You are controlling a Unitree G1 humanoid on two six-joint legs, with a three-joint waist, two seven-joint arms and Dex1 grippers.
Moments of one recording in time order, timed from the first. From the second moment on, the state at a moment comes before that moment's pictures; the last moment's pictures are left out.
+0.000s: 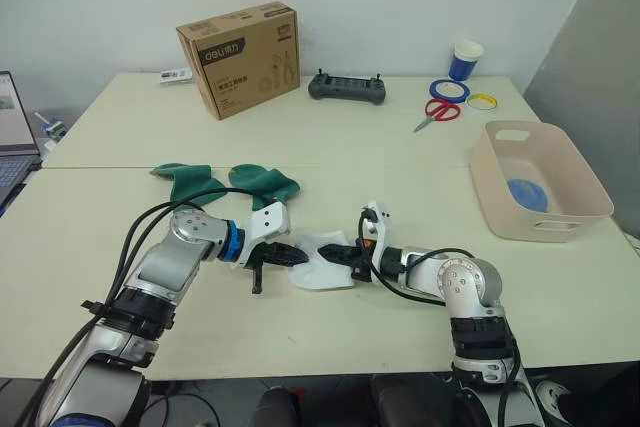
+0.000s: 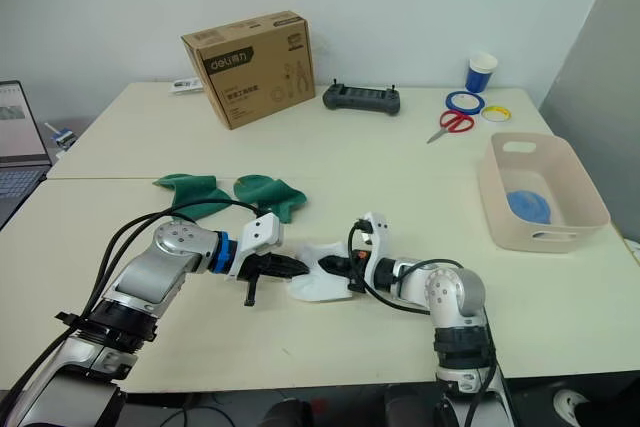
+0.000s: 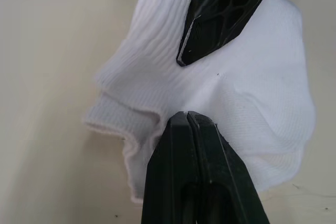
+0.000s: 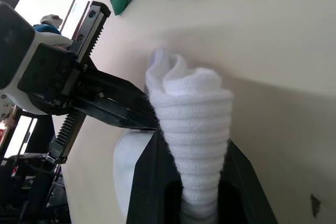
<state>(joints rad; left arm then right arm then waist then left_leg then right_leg) -0.53 0.68 -0.24 0.18 -0.20 0.37 -1.28 -0.43 0.04 -0.08 -0.11 0.59 1.25 0.37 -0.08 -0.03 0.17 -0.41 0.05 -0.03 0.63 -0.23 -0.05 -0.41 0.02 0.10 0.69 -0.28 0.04</state>
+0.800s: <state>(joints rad) -0.90 0.23 -0.27 -0.06 -0.37 0.71 -0.97 0.14 -0.28 -0.64 -0.95 0.99 1.16 0.20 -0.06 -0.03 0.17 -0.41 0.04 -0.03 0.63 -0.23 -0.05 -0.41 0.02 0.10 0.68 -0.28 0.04</state>
